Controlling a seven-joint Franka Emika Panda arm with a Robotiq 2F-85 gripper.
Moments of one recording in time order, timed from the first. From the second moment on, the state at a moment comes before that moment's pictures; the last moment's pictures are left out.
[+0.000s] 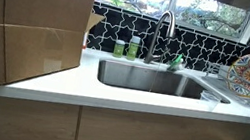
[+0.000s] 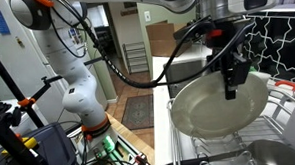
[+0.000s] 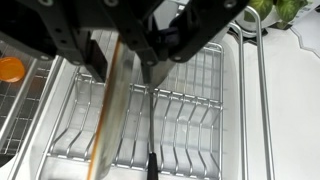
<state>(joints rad) -0.53 -0.08 -0.58 -1.88 -0.24 1.88 -0.34</state>
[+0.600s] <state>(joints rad) -0.53 -0.09 -0.58 -1.88 -0.25 1.90 -0.34</state>
